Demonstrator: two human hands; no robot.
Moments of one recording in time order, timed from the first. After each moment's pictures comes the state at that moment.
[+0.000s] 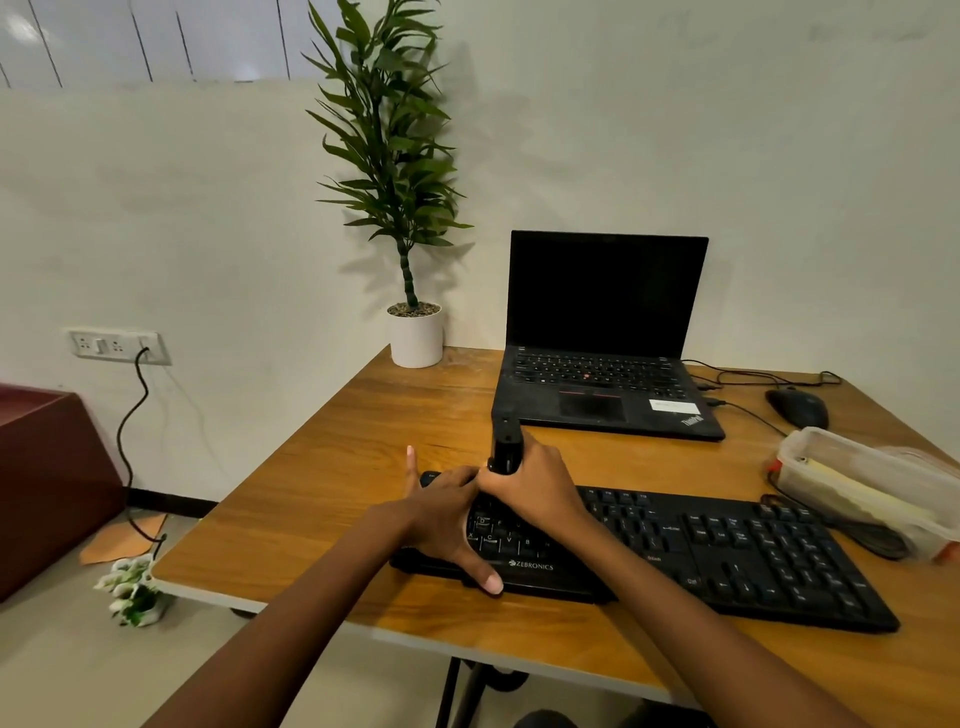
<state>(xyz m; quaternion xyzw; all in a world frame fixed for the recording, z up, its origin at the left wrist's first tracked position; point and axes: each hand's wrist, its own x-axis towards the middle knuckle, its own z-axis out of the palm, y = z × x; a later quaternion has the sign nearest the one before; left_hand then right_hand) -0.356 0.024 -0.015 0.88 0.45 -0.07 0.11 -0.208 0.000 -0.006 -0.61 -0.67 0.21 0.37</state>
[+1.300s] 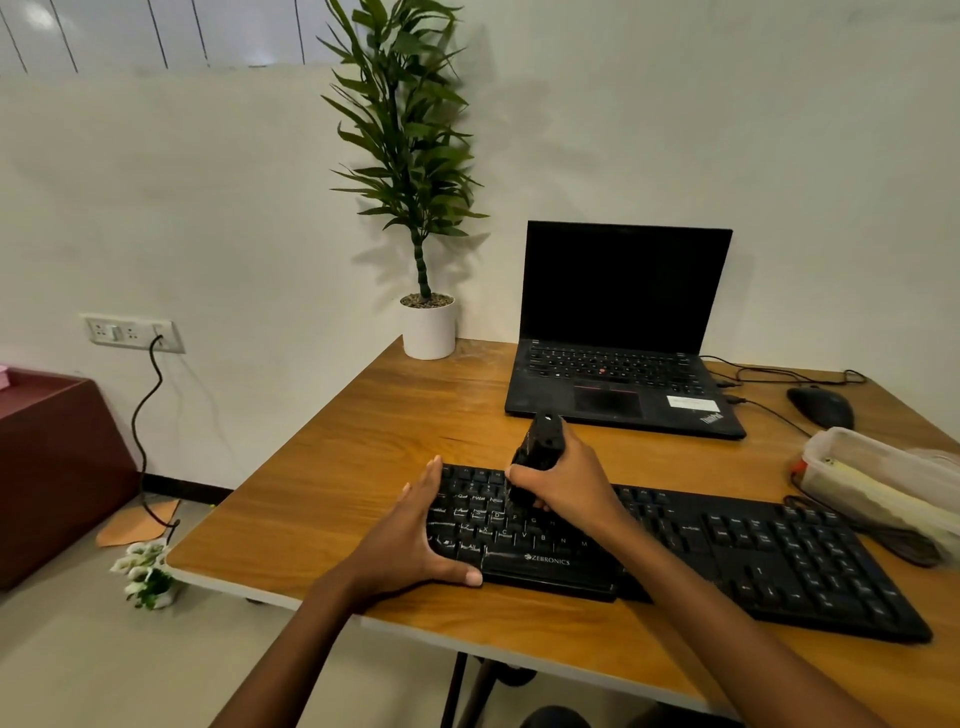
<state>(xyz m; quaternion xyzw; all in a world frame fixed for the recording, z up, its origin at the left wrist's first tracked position) -0.407 0.000 -0.062 0.77 0.50 0.21 0.34 -0.199 -0.019 0.008 -0.58 -0.63 0.29 0.42</state>
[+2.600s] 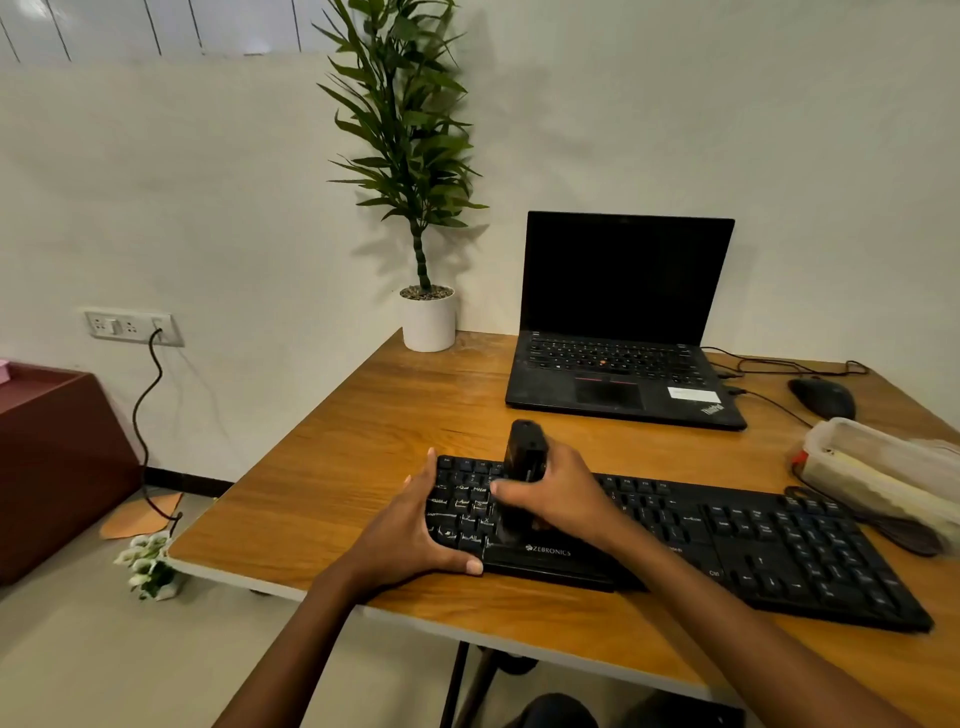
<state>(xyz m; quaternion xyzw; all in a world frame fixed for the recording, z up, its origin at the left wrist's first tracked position) -0.405 -0.002 -0.061 0.74 0.51 0.23 0.37 -0.204 -0.027 0.006 -0.53 -0.70 0.30 0.37</state>
